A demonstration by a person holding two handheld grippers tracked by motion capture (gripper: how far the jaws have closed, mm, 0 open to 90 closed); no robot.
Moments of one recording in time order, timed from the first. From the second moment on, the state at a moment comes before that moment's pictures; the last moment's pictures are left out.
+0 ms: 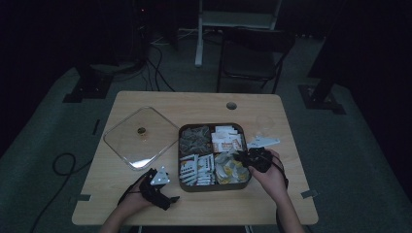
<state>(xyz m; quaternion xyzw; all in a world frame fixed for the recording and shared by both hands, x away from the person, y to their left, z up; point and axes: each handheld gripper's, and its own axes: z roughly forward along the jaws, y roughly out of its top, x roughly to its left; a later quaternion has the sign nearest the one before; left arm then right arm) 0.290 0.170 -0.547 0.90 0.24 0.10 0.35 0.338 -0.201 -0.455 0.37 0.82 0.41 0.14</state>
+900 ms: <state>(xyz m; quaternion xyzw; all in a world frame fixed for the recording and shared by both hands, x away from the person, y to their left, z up) 0.290 0.170 -0.547 0.90 0.24 0.10 0.35 0.358 -0.237 -0.429 0.42 0.76 0.46 0.19</state>
